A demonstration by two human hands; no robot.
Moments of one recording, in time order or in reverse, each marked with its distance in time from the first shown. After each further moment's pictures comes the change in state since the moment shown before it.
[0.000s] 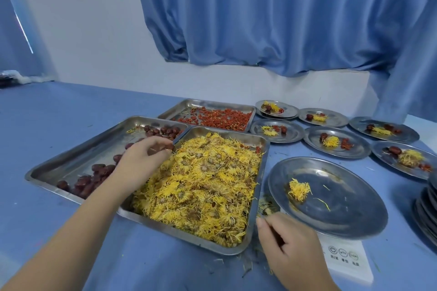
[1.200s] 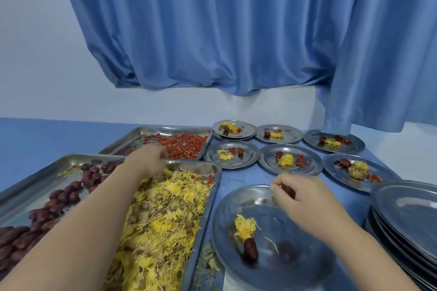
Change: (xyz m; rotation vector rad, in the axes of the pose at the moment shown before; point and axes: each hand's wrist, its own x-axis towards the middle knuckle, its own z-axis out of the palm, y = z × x) left_hand 0.175 0.042 0.131 0.742 -0.286 0.145; right_hand 0.098 0.128 -0.099 -0.185 -0.219 0.250
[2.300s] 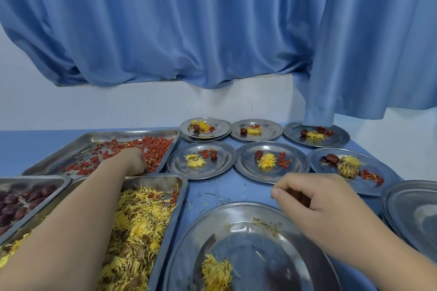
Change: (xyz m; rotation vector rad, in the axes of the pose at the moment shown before) left_hand 0.126 0.027 0.063 -0.049 -0.181 -0.171; right_hand 0.017 0.033 -0.016 0.109 0.006 0.030
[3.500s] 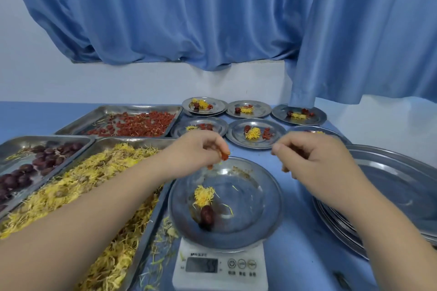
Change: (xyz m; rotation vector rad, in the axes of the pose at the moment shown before) left_hand -0.251 0.122 -0.029 -0.751 -0.147 0.596; right_hand -0.054 -0.023 -0.051 0.173 0.134 0.004
